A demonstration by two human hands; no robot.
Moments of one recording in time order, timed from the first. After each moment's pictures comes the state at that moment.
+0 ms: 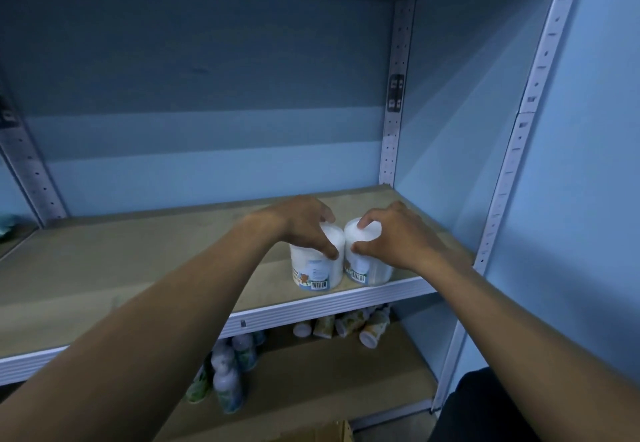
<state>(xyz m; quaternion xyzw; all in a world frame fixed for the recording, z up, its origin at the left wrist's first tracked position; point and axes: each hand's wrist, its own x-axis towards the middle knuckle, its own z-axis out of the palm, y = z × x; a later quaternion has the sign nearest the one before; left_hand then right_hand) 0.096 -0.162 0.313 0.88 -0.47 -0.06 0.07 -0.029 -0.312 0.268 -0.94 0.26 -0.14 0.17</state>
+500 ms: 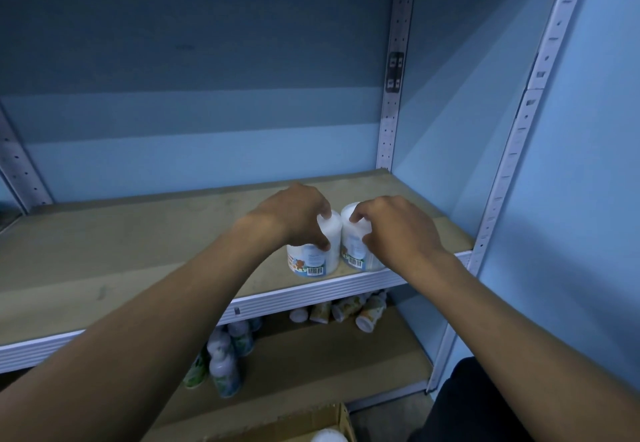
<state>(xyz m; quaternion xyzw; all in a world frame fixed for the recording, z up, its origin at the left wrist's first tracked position) 0.081 -0.153 0.301 0.88 -0.48 0.01 0.07 -0.042 -0.287 0.265 -0.95 0.22 -0.21 0.04</state>
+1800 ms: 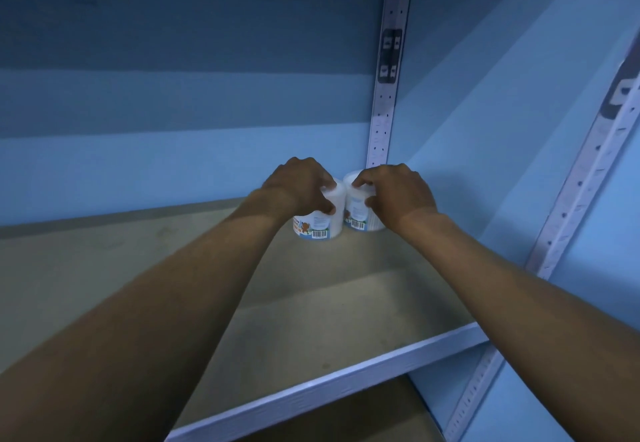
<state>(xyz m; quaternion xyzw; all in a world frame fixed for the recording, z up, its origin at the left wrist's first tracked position) 0.214 -0.311 0.273 0.87 -0.45 0.01 0.19 0.103 -0.456 0.243 -0.93 0.26 -0.24 0.03</state>
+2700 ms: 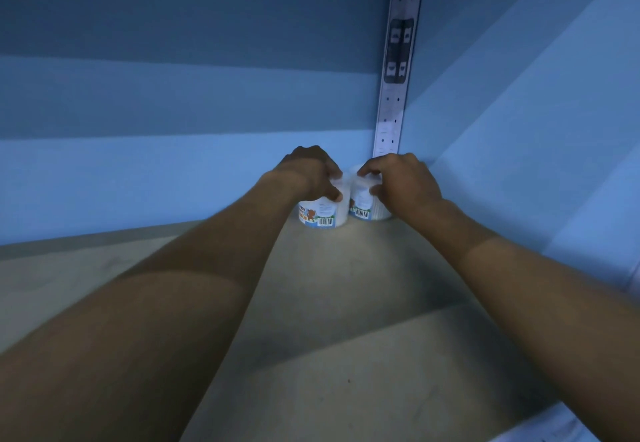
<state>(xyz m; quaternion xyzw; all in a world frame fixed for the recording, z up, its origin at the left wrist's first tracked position) 0.291 -0.399 0.265 0.86 -0.46 0.02 0.21 0.177 -0.543 0.232 -0.92 0.23 -0.31 0.03</state>
